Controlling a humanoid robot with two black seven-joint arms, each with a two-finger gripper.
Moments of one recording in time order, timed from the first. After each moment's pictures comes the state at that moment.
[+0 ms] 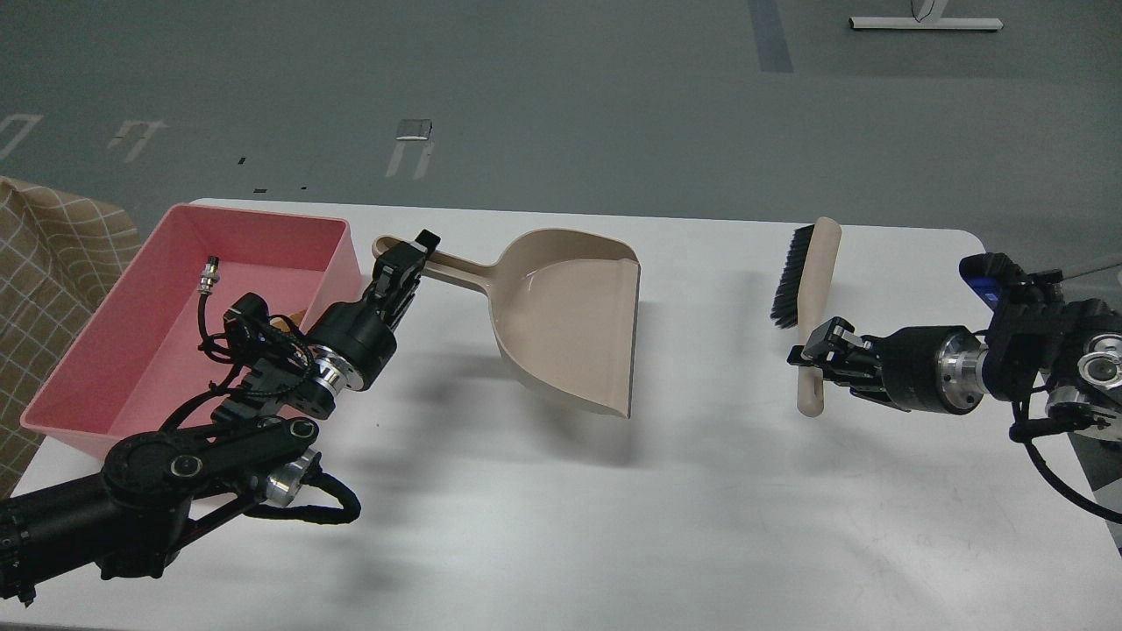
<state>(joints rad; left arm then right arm) -0.58 0.52 -0.30 -1.28 0.60 0.46 -0.49 0.64 -0.71 0.64 1.38 -0.90 0.49 -0.40</state>
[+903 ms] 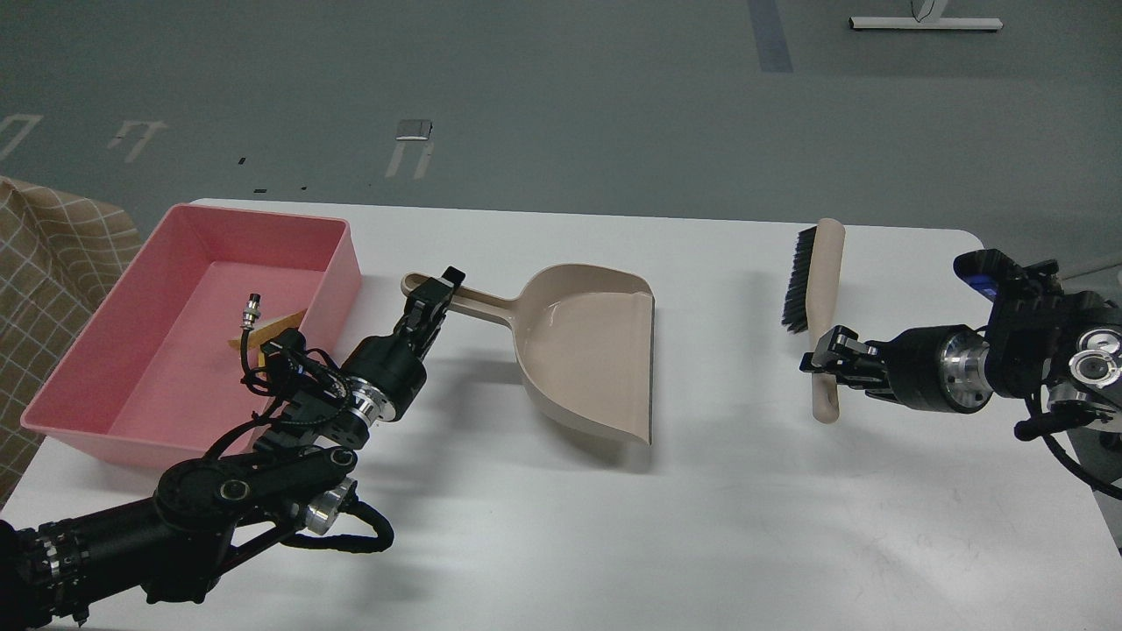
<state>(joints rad) -0.54 0.41 -0.28 -1.19 0.60 0.49 -0.49 0.72 -0.74 0.52 1.38 -0.93 0.49 -0.41</state>
